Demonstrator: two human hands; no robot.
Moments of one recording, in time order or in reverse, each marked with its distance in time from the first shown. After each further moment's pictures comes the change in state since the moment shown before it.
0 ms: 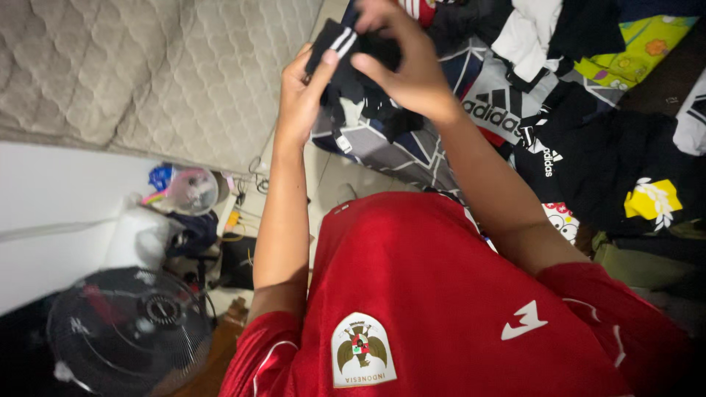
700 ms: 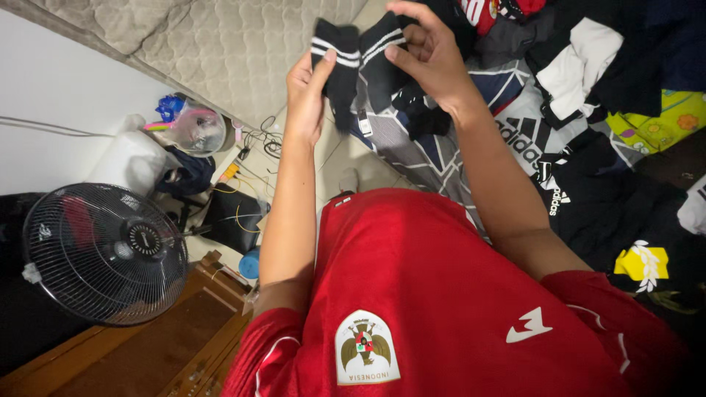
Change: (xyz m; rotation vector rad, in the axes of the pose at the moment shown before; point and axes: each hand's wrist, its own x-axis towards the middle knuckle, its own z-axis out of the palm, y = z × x) left_hand -0.069 -0.010 -0.054 -0.335 0.376 -0.136; right_hand 0.022 -0.010 0.053 0.717 -0.267 0.368
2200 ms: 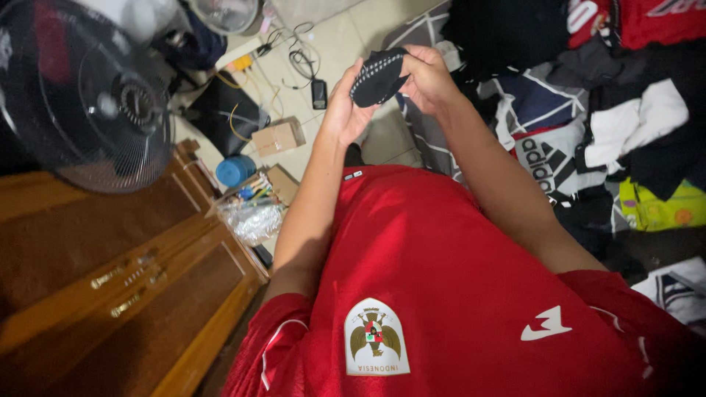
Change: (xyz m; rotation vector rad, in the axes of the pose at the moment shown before) left_hand -0.099 -0.076 -0.094 -0.642 0.320 -0.193; right_hand 0.006 0.169 0.101 0.455 -0.150 0.730
